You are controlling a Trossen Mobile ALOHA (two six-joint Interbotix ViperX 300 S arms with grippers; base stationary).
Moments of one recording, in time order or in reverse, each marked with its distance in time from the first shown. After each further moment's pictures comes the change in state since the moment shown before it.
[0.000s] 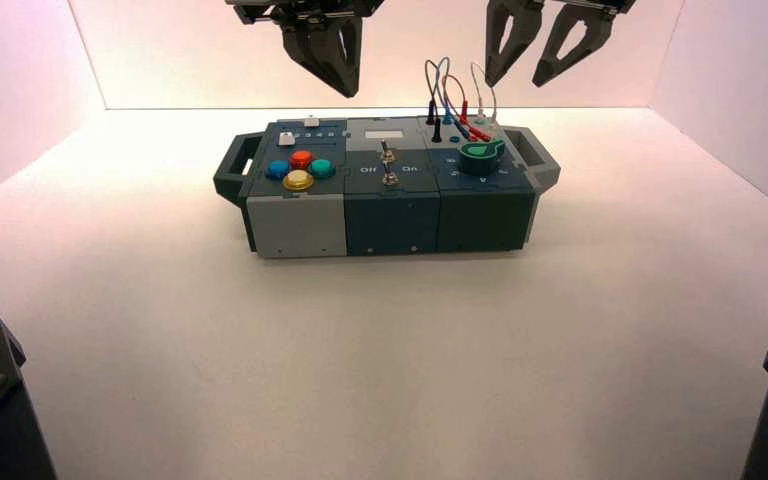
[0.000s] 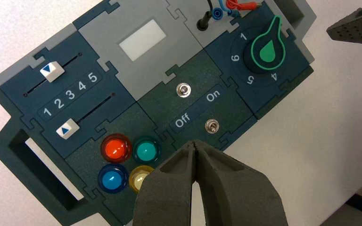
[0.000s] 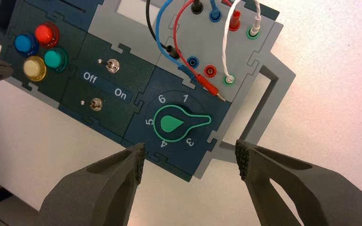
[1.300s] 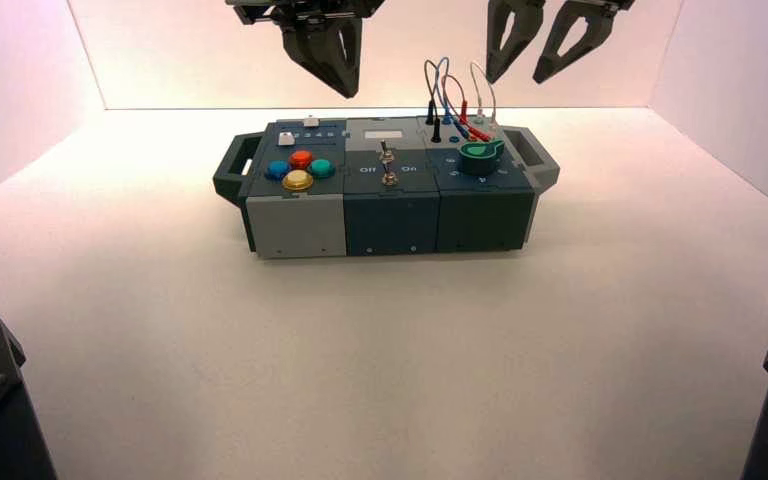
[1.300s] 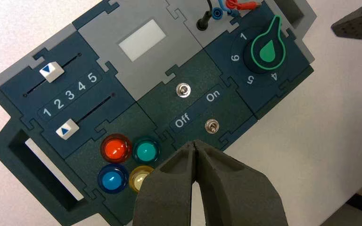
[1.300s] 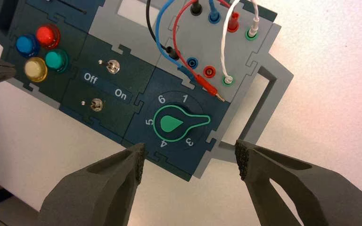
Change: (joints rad) left arm 0.000 0.000 0.000 0.002 0.002 0.000; right arm -0.002 -0.011 0.000 0.000 -0.002 0.000
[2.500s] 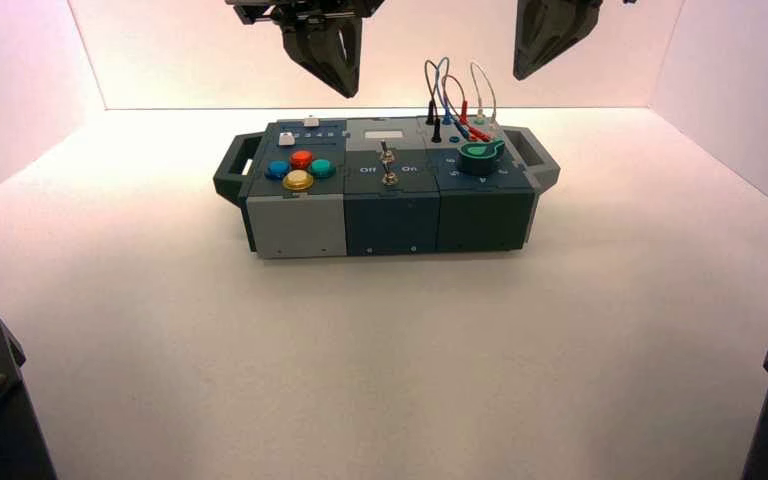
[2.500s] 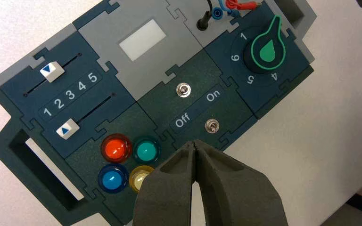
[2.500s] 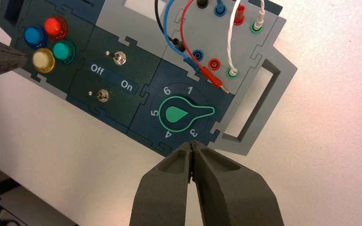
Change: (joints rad) left arm 0.000 0.000 0.000 0.000 -0.002 0.000; right arm 0.000 -0.025 0.000 -0.002 0.048 -0.005
